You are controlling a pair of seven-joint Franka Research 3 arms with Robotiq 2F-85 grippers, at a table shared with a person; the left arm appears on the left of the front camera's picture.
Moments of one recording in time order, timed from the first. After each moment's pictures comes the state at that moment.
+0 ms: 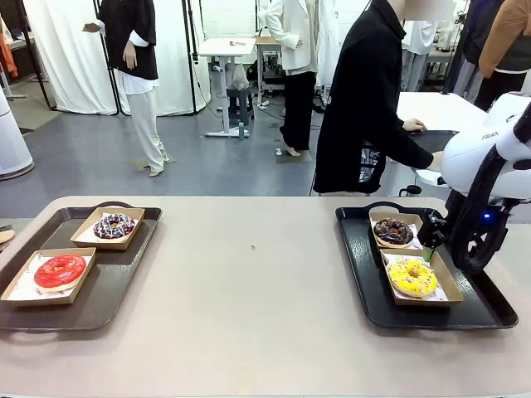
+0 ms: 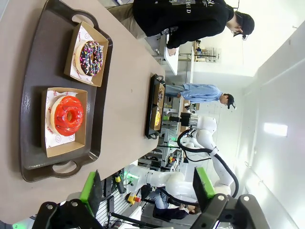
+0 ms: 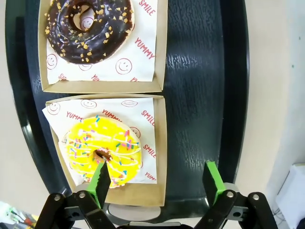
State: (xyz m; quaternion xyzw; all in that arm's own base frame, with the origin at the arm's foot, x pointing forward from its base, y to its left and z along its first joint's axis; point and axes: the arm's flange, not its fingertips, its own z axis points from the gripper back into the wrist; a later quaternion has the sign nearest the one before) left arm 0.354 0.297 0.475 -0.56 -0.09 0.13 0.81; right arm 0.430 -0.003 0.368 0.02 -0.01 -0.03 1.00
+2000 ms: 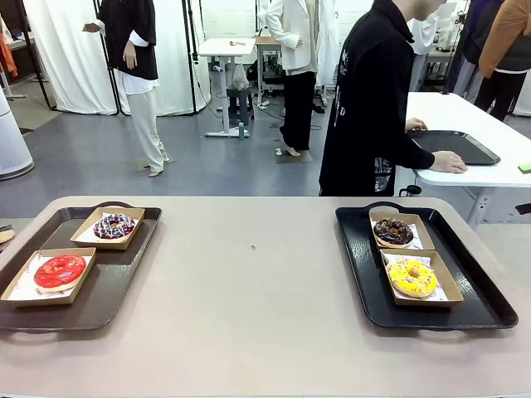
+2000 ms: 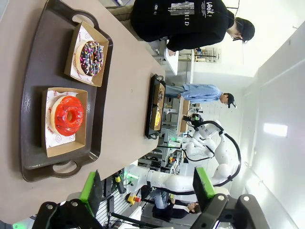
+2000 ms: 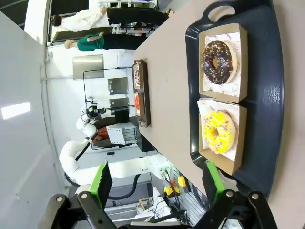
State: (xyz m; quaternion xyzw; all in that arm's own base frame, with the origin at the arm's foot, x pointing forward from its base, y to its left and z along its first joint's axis) left arm 0.354 0.297 0.475 -0.56 -0.09 0.13 0.81; right arm 0.431 -0.238 0.411 0.57 -0.05 -0.07 0.82
